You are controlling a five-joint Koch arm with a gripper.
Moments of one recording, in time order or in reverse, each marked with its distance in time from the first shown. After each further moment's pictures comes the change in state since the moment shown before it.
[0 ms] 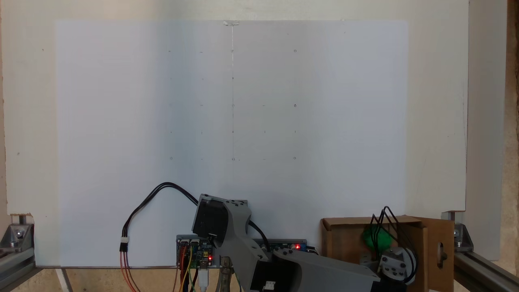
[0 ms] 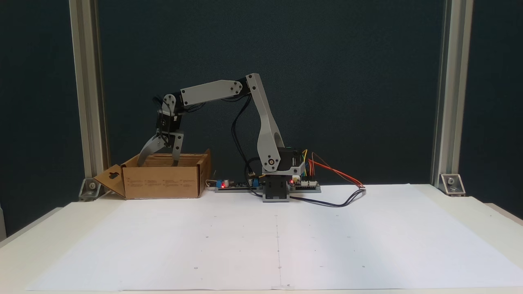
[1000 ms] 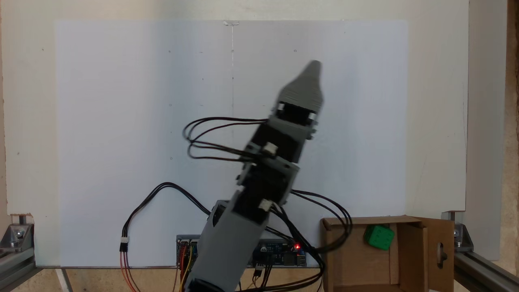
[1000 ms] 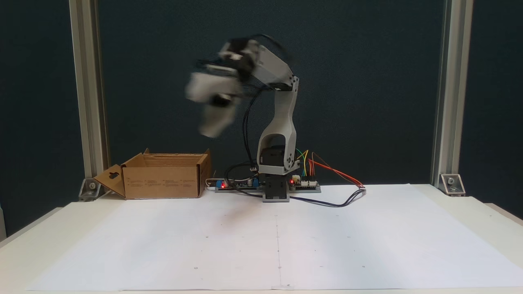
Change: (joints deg) arm -81.7 37.3 10.5 0.2 13.5
